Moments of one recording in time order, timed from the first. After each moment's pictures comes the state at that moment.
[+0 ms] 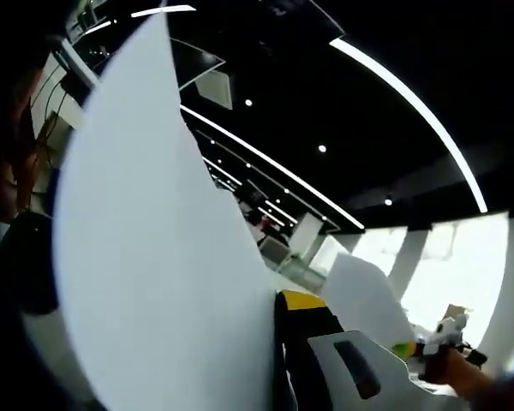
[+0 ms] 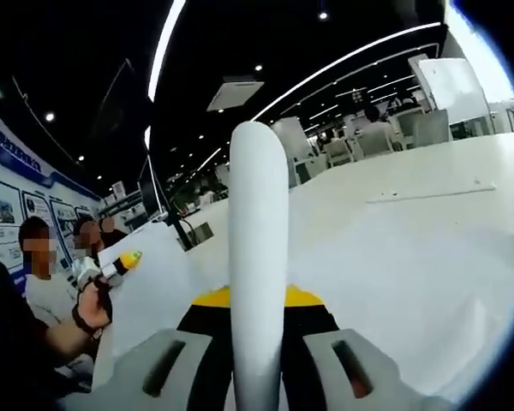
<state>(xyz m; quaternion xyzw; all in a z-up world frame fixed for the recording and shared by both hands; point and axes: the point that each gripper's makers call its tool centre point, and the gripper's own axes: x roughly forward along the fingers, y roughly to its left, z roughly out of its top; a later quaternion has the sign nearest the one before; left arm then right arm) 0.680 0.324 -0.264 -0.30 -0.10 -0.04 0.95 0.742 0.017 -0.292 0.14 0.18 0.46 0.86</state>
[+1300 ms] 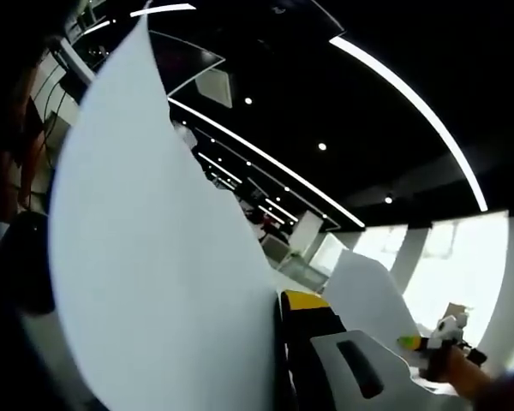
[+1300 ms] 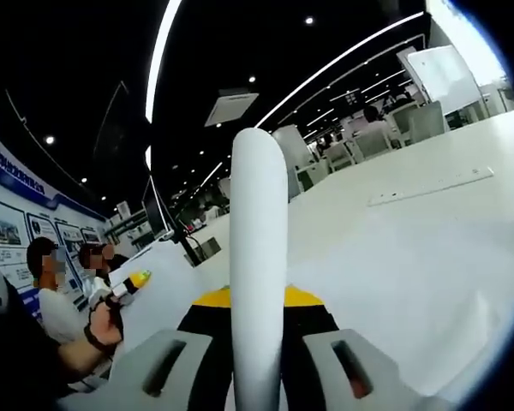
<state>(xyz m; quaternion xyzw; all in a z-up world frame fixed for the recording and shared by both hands) 0.681 0.323 -0.266 -0.30 -0.10 -0.04 0.95 0.765 0.002 -0.282 0.19 0.17 0.47 0.85</state>
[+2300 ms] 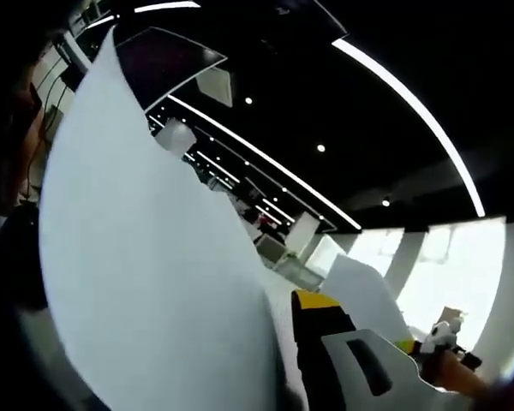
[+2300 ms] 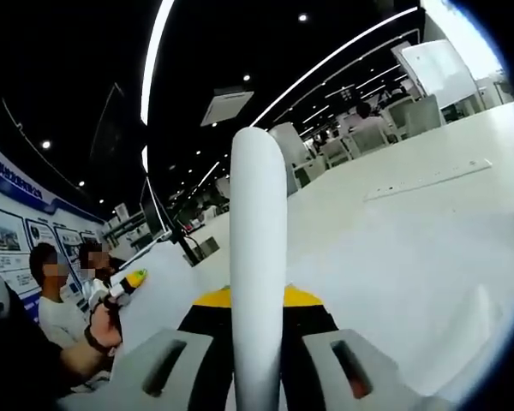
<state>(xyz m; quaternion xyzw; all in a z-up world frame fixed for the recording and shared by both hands) 0.682 0.321 -0.264 -0.31 -0.10 -0.05 0.94 0.764 0.004 -0.288 0.19 0.18 0.46 0.85</state>
